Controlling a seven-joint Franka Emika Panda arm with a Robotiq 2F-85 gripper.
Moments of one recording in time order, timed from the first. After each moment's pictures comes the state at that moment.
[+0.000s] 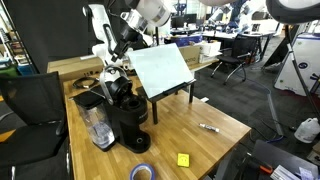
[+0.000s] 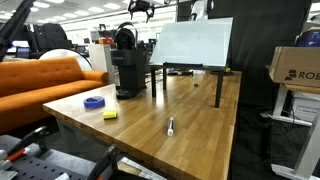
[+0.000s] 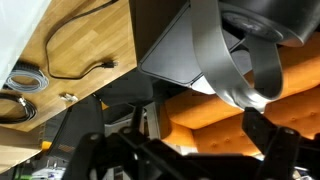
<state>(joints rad) -0.13 0.53 0.16 -1.29 0.53 2.16 -0.97</state>
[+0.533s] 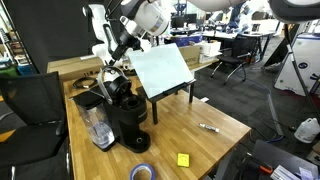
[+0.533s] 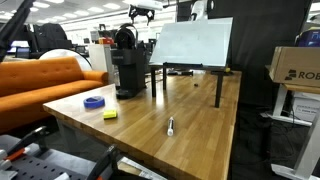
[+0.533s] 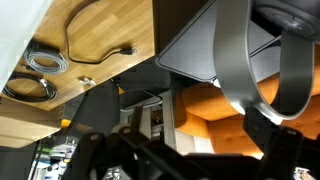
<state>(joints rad) -0.13 0.53 0.20 -1.38 0.53 2.38 -1.02</state>
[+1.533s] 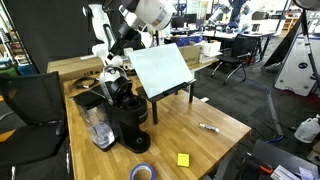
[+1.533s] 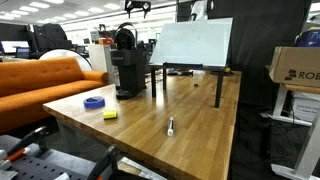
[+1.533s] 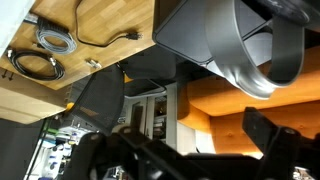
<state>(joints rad) -0.13 0.40 0.23 -1.51 0.53 2.48 -1.06</state>
